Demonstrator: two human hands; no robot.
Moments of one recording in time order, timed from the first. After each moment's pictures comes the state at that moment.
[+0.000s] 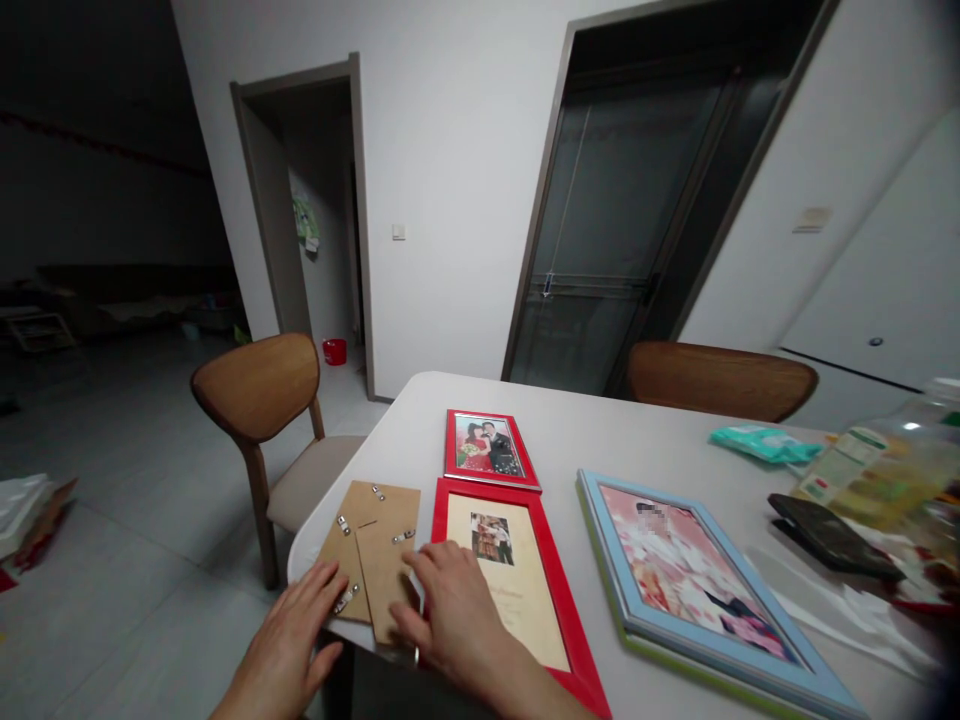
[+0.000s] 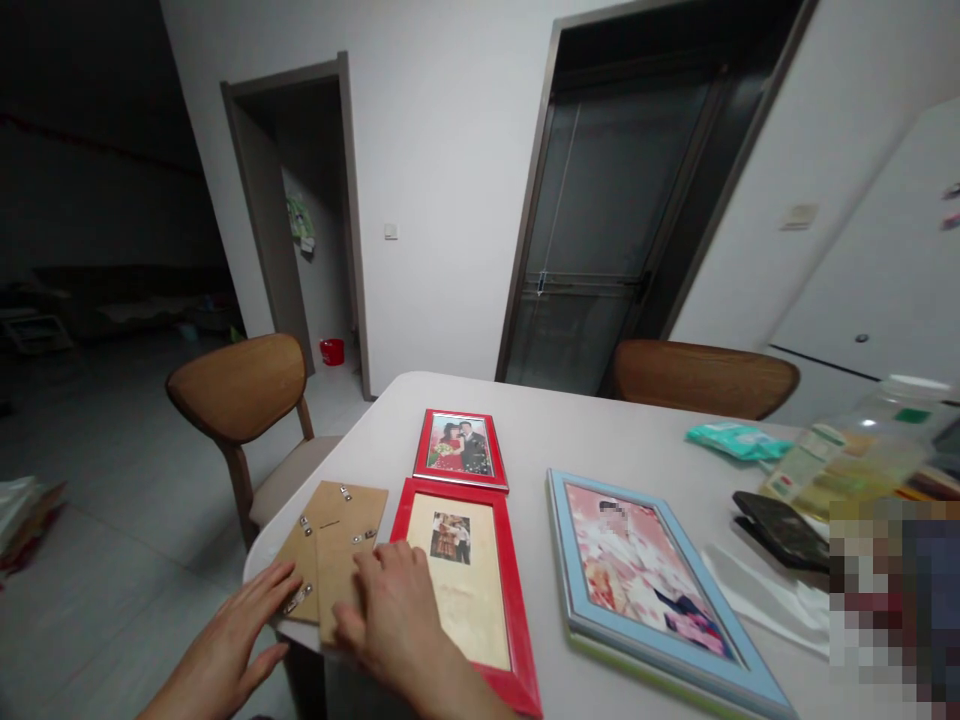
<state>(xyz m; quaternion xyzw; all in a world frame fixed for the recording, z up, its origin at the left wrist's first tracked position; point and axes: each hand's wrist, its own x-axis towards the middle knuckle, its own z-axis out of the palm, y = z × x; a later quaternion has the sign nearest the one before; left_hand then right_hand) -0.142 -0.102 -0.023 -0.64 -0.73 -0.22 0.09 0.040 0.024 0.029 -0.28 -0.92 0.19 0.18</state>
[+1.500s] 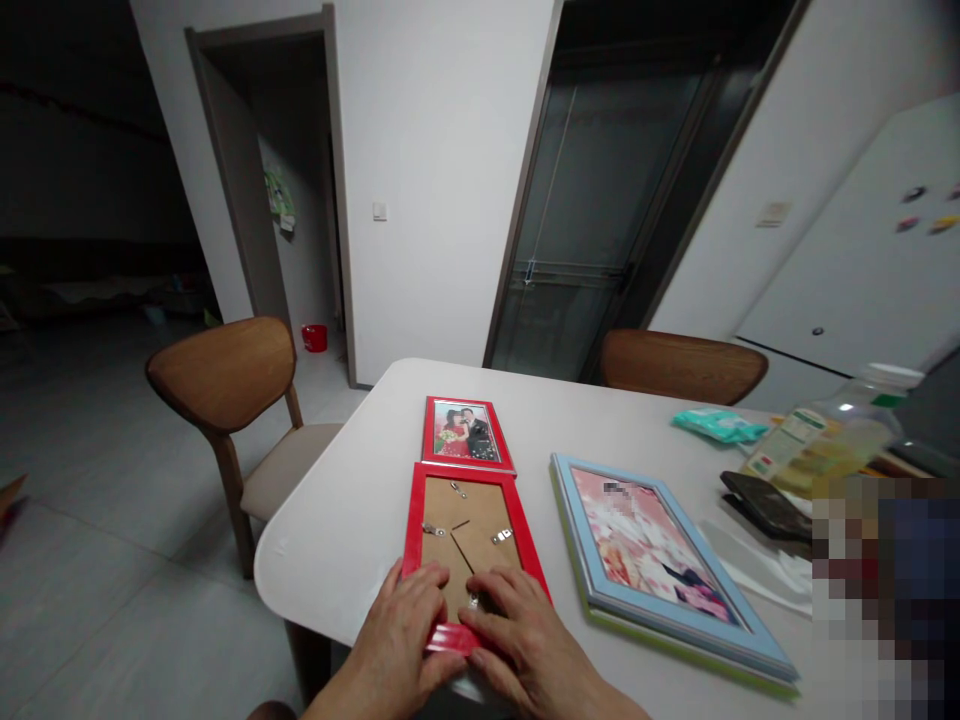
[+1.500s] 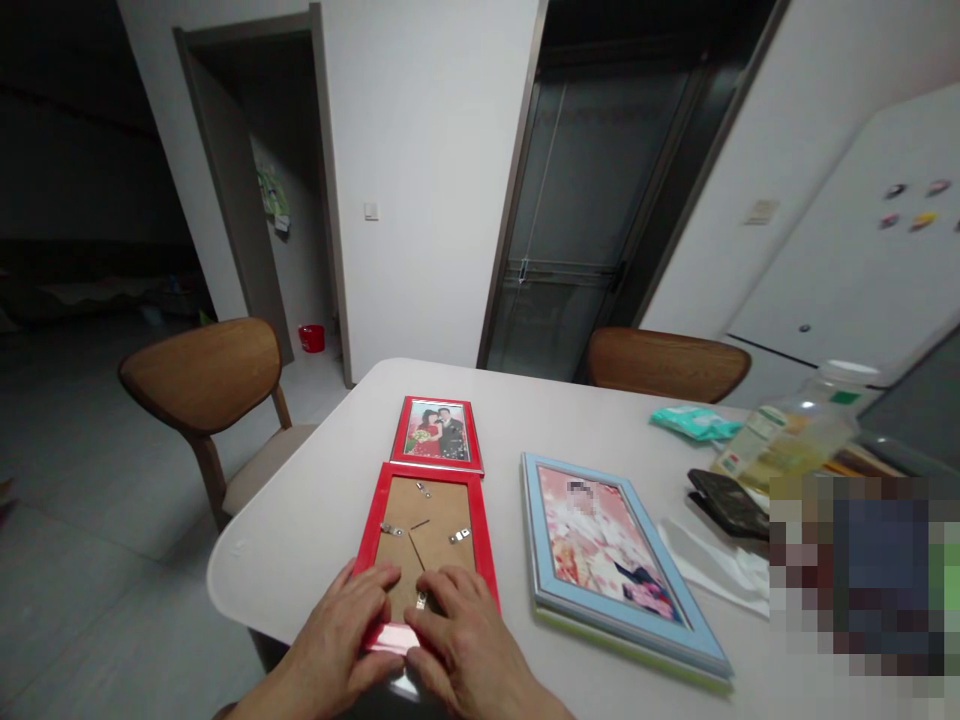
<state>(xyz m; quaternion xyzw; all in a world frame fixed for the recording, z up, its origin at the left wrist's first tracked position) -0.025 -0.033 0.005 -0.71 -0.63 -0.27 -0.14 0.139 0.042 0.021 -0.20 -0.96 0.15 0.14</state>
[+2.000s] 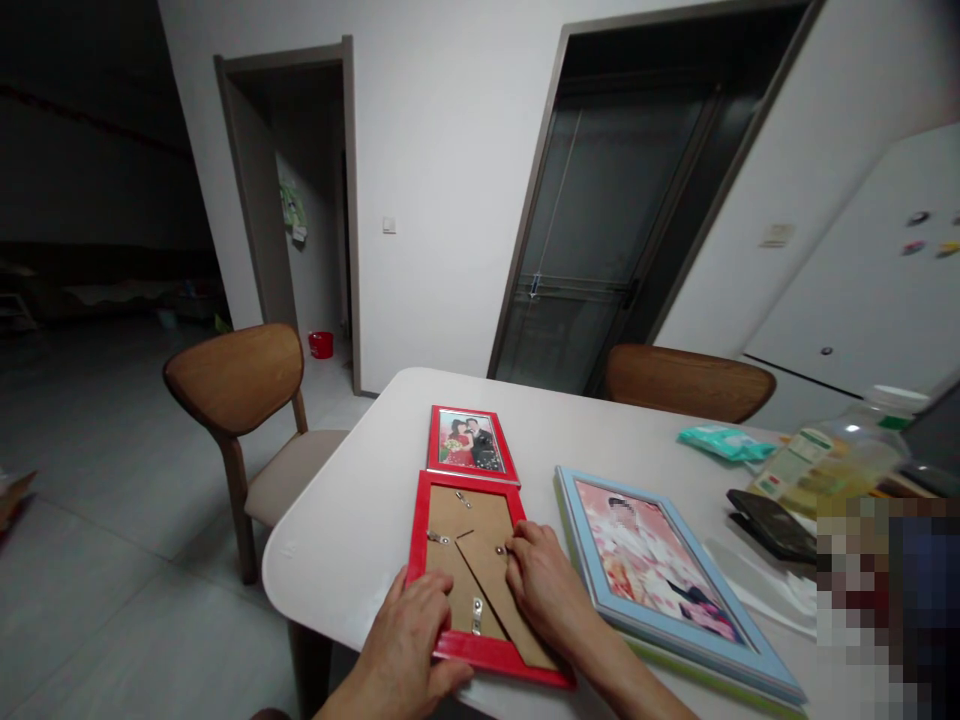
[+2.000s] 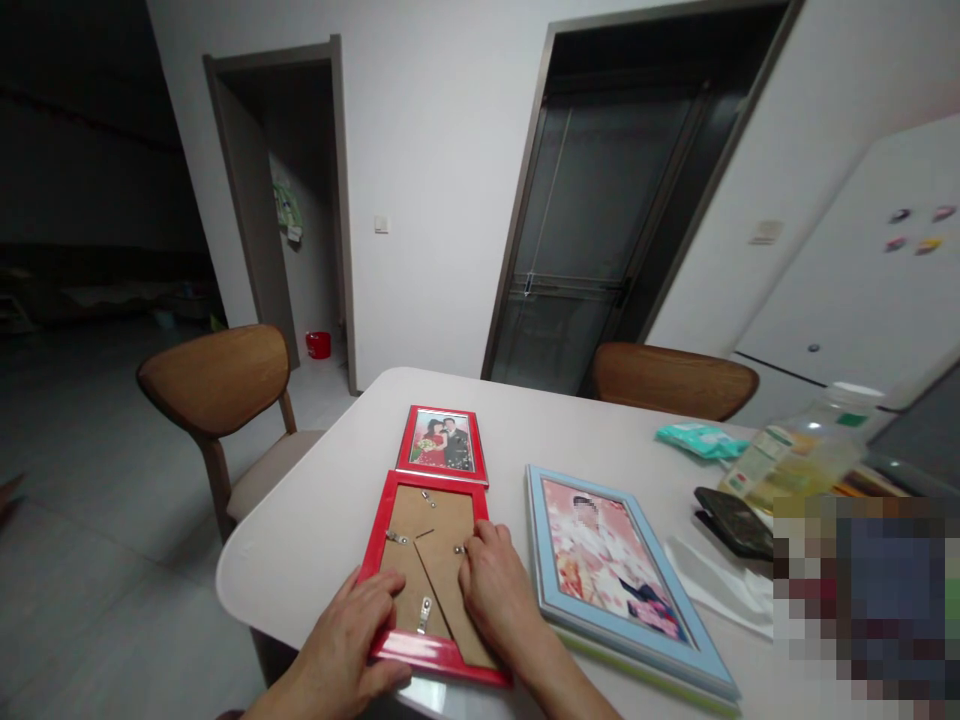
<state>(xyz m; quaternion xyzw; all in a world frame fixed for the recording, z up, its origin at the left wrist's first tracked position) -0.023 -0.032 0.002 -0.70 -0.64 -0.28 -0.14 0.130 0.102 0.001 -0.41 -0.90 0.06 0.17</state>
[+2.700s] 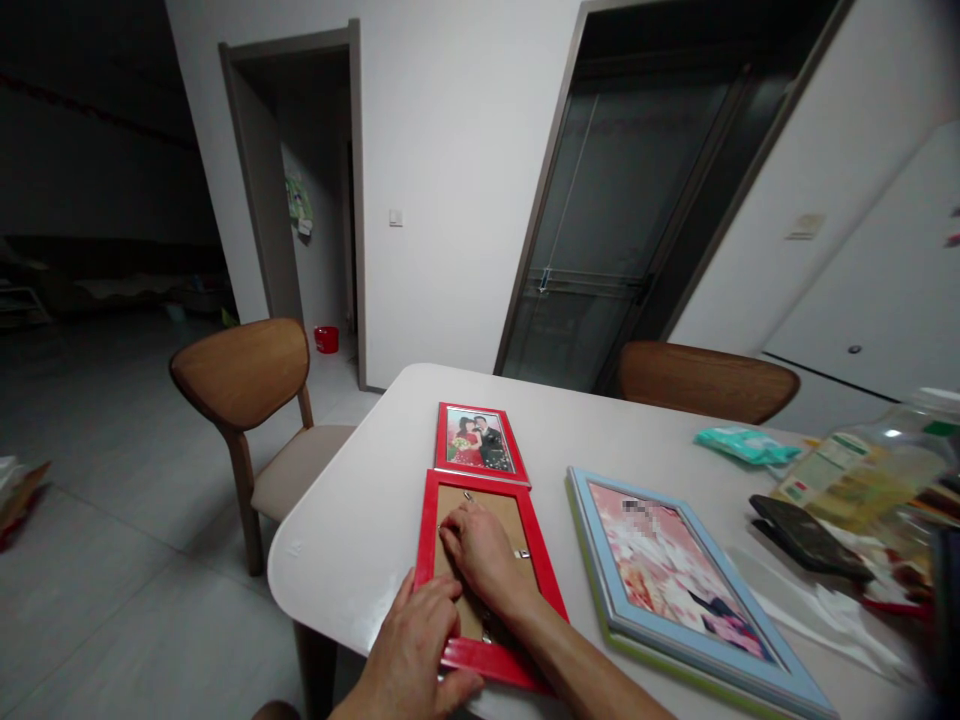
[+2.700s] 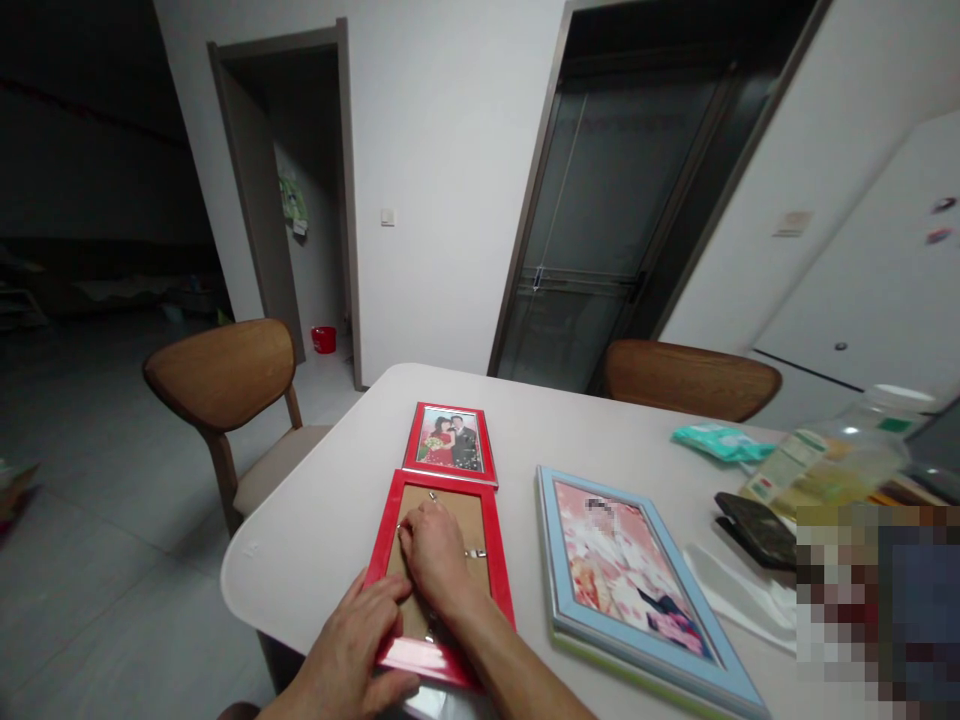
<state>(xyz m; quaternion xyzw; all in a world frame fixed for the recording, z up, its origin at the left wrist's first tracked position) -0.024 -0.032 -0.008 -0.70 -0.63 -0.31 -0.14 0.046 0.103 -0.001 -0.36 -0.90 0.13 0.19</state>
